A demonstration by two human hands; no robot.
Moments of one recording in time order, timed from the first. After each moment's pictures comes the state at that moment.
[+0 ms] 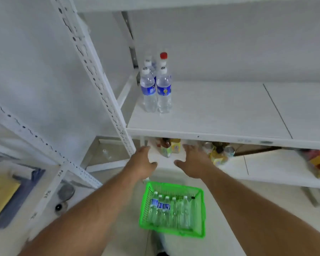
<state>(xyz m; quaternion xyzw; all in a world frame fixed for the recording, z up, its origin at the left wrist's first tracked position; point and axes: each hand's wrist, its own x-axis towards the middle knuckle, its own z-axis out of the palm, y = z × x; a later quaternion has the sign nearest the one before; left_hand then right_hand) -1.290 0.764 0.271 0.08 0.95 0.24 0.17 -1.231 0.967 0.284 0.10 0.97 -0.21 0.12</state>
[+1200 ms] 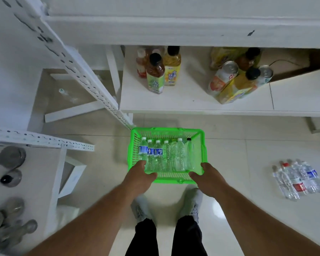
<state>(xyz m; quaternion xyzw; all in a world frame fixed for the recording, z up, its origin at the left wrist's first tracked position) -1.243 0.722 -0.074 -0.06 0.84 0.28 0.45 -1.152 0.947 -0.058 0.40 0.78 -0.35 0.34</state>
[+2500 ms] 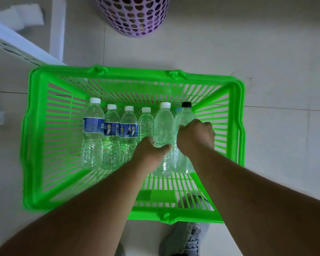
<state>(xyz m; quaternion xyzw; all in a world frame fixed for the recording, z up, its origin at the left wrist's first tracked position) -1.235 0.874 -0.547 -0.14 0.83 0.29 0.45 -1.232 1.007 -0.518 0.45 0.83 -0.23 0.25</state>
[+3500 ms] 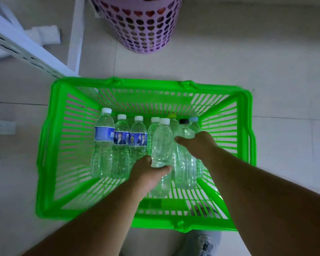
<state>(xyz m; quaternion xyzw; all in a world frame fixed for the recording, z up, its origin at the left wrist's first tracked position) -1.223 0.833 -0.529 -0.17 0.80 0.30 0.49 -1.230 1.021 -0.554 0.45 0.76 -0.36 0.30</state>
